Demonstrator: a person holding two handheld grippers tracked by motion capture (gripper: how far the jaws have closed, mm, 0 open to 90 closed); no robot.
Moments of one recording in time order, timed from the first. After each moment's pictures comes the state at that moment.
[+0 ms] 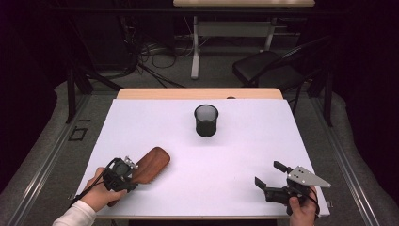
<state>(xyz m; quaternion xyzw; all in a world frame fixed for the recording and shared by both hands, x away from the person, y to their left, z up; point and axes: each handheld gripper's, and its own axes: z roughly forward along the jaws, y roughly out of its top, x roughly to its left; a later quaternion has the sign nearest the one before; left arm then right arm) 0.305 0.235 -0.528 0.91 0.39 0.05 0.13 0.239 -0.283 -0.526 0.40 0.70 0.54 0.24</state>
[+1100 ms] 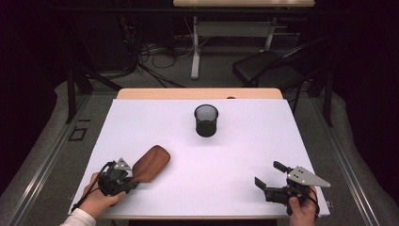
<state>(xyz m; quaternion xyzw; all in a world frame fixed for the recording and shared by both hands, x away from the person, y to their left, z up) 0.293 0.248 -0.535 0.89 0.39 0.08 0.23 0.239 -0.283 -0.526 0.39 0.71 0.54 0.24</state>
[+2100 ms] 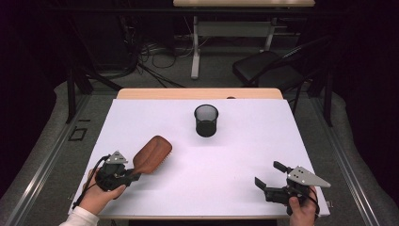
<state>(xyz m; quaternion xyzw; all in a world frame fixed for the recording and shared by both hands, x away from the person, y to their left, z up) 0.295 0.248 -0.510 0.86 0.41 0.09 0.31 0.240 -0.283 -0.527 0.39 0.71 0.54 0.24</state>
